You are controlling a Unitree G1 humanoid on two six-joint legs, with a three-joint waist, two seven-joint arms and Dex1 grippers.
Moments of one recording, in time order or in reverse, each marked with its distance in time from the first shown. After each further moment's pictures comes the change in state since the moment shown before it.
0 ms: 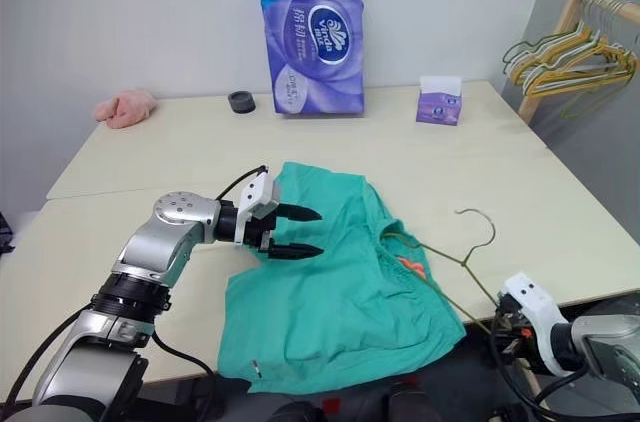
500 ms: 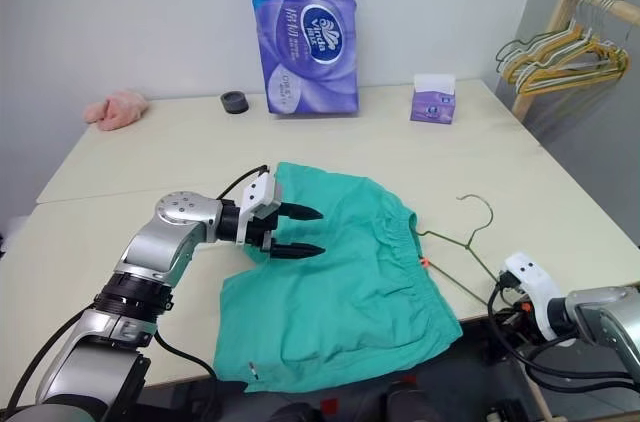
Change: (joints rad) left arm -0.001 -0.010 0.000 0.005 0.012 -0.019 0.010; right arm -0.238 -0.009 0.158 0.210 -0.041 0.024 0.048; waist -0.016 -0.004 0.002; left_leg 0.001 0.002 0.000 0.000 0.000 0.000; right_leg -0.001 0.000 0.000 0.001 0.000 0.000
